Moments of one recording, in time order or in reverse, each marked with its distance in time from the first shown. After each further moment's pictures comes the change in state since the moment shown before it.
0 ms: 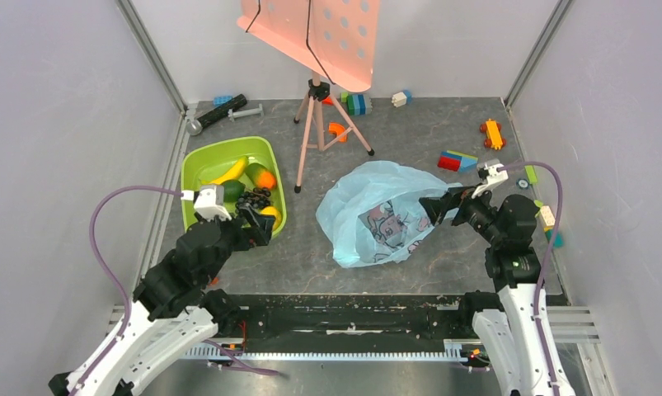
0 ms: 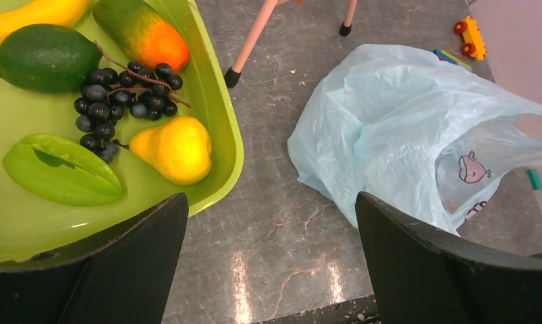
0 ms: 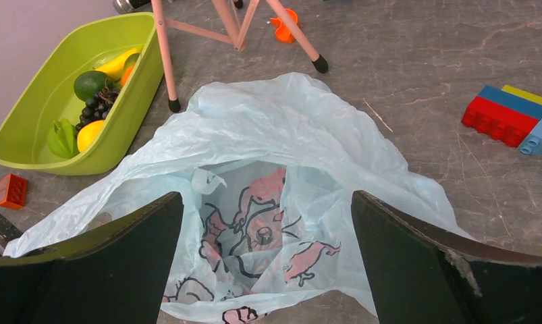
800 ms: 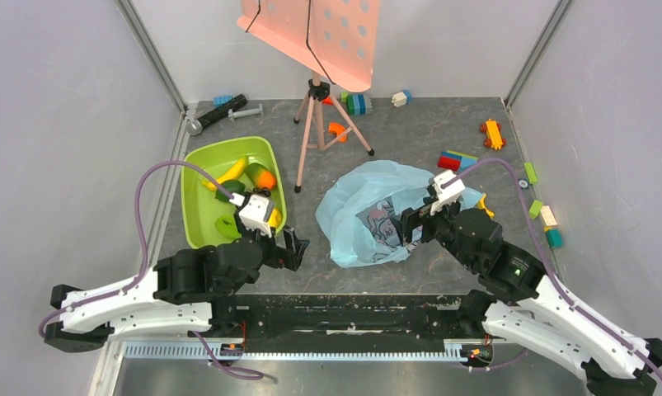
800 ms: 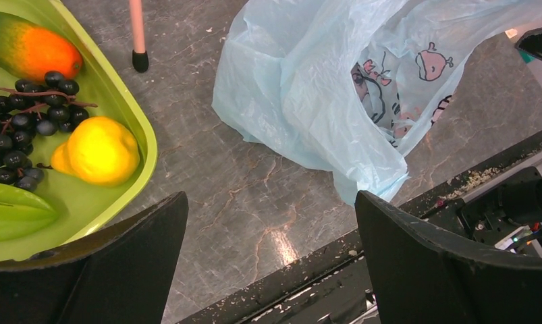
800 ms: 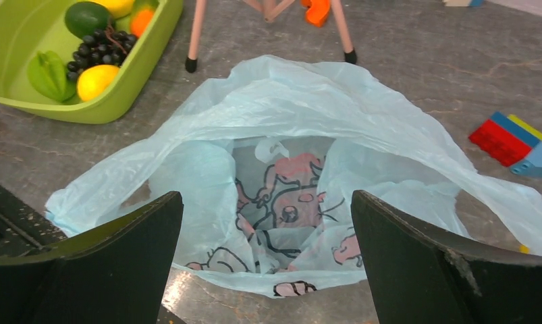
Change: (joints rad) left arm -0.612 0.177 0.080 -0.022 -0.313 -0.031; right arm 0.913 0.036 0.197 -0.251 0.912 -0.055
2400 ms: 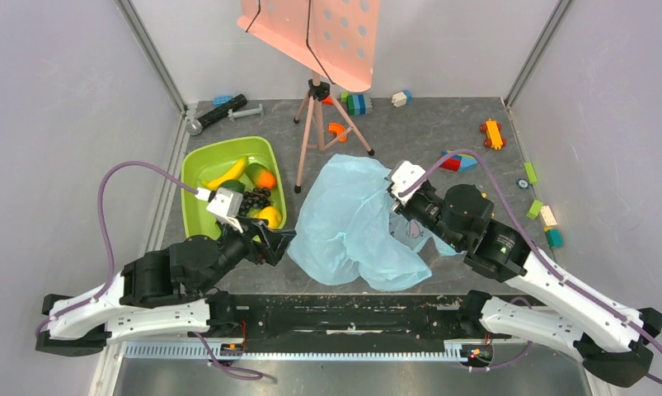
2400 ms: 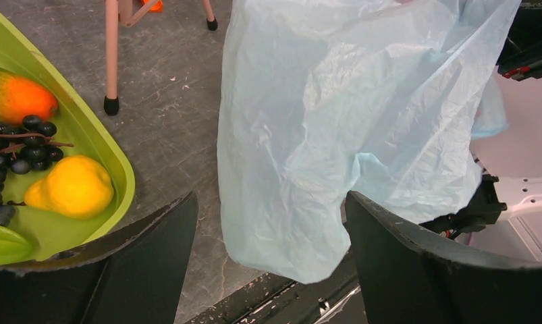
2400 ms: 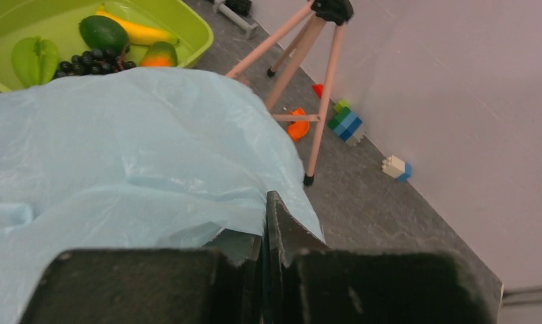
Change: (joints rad) left arm 0.000 -0.129 0.089 0.015 0.043 0.043; right arm 0.037 0.220 0.213 0.180 -0.178 -0.547
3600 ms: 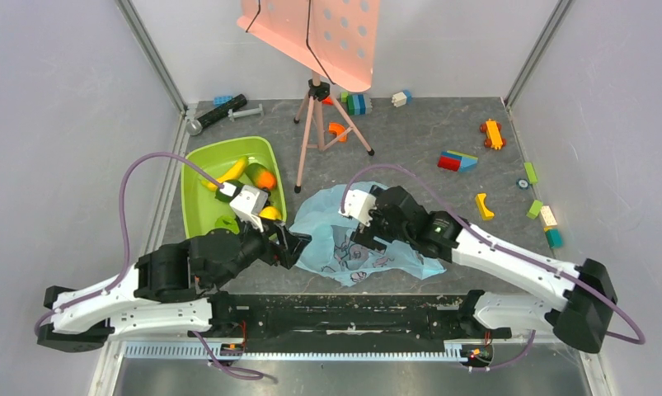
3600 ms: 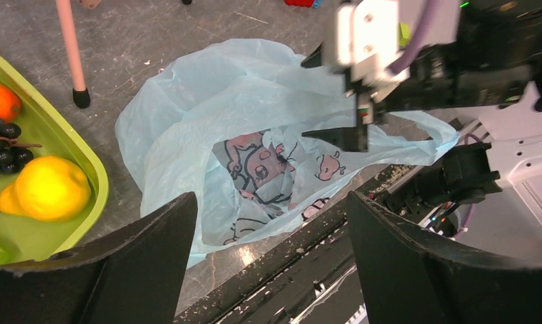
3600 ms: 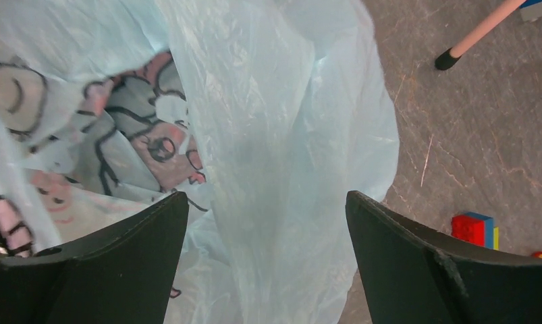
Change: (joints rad) left arm 0.000 0.141 0.049 0.003 0.089 0.015; right arm -0.003 0.303 -0.067 -0.223 -0.069 0.029
